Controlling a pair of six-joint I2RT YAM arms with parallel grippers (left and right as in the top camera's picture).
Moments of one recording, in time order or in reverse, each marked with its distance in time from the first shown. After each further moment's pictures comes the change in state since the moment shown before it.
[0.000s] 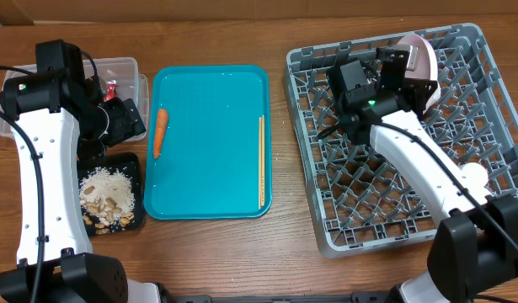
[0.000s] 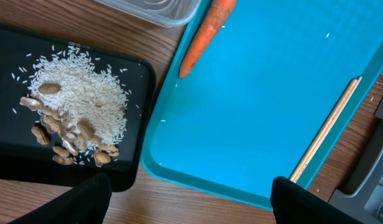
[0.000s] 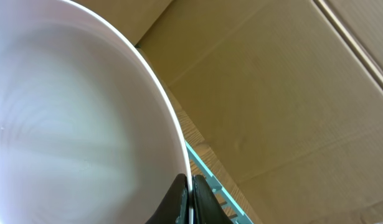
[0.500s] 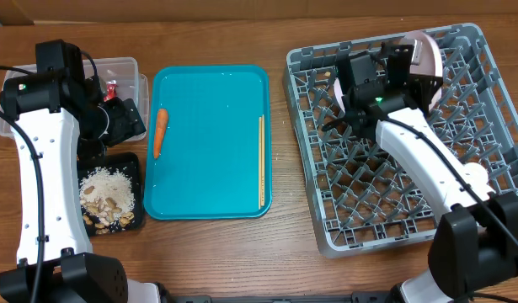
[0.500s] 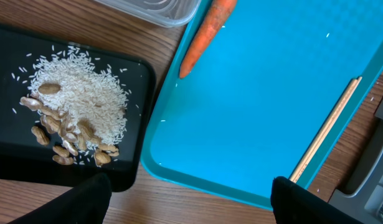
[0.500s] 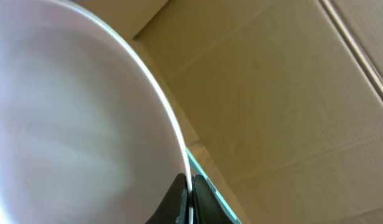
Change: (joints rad) left arm 0.000 0.000 0.000 0.000 0.000 0.000; right arm -0.037 0.017 -0.005 0.060 -0.029 -0.135
